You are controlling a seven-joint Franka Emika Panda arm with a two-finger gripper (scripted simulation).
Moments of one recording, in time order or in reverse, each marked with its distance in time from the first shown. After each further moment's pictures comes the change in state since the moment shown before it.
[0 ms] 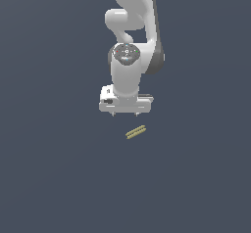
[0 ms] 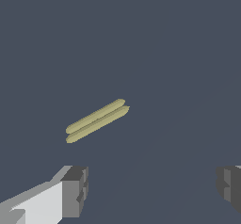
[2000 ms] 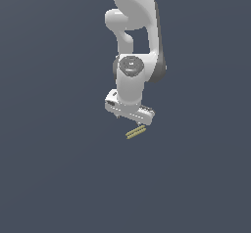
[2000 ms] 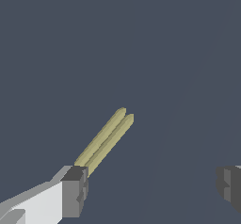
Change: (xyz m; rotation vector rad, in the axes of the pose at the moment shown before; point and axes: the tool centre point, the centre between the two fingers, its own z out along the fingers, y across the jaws) arm 0.009 -0.015 0.032 0.008 0.014 0.385
